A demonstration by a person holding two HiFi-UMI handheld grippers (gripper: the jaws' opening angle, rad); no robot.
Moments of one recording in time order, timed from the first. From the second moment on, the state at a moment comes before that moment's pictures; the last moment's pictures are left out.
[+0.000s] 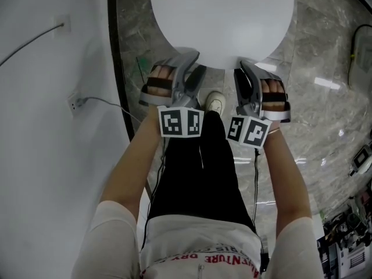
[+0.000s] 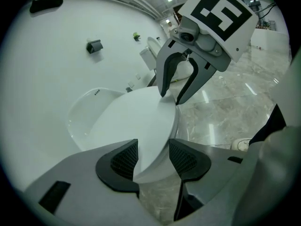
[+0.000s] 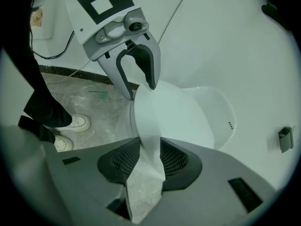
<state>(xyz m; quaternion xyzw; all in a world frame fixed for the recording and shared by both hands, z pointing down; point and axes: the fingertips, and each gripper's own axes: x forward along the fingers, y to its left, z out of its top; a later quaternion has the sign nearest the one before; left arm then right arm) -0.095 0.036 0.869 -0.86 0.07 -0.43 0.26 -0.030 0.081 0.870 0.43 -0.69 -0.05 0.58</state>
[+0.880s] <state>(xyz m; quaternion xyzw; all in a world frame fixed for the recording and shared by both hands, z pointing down) -0.069 0.003 0.689 -0.87 0.07 -0.39 0.30 -0.011 0.044 0.686 0.46 -0.70 -0.07 0.54</state>
